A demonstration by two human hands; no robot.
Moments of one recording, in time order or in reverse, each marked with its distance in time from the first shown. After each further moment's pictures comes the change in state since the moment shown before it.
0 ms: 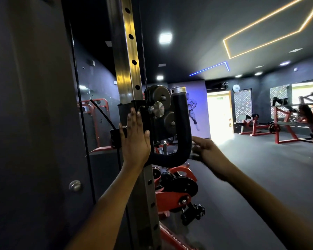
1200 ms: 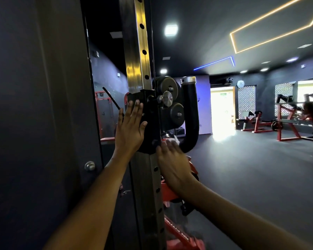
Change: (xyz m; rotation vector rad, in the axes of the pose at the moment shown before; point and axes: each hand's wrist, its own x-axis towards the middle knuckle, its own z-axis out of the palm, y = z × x) left_hand 0.004 -0.048 -0.018 0.103 0.072 0.219; right_hand -0.034 0.001 0.113 -1.480 -0.033 -0.350
